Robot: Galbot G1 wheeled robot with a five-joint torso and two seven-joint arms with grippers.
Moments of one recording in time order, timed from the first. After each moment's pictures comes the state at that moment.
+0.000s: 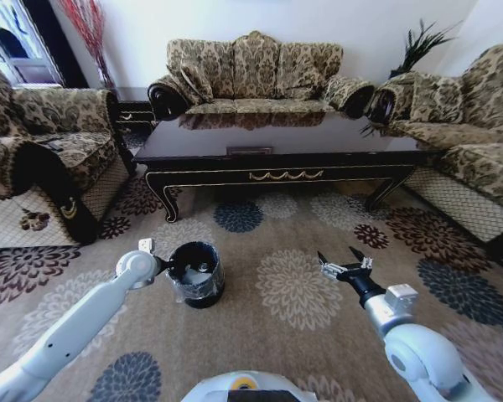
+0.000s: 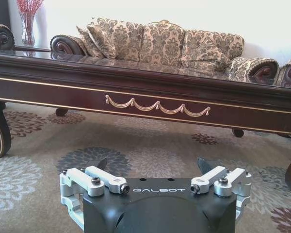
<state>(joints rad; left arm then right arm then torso) 0.81 -0.75 -0.08 -1.75 -1.55 0.73 -0.82 -1.69 0.97 0.75 2.36 0.53 -0.31 0.16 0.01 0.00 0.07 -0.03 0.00</state>
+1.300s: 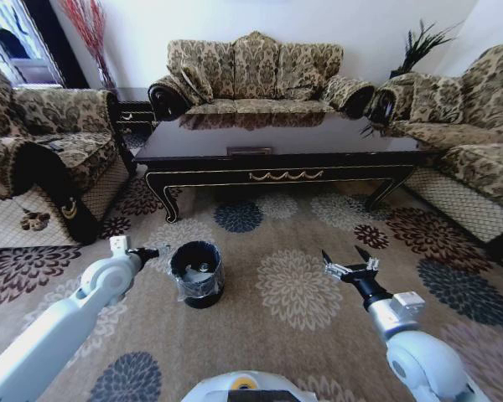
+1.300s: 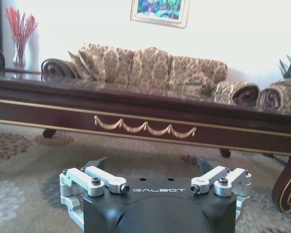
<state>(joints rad) 1.20 -0.67 -0.49 -2.05 -1.03 0.49 -0.47 -1.75 1.04 0.79 2.35 0.46 -0.14 0.13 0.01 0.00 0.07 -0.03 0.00</state>
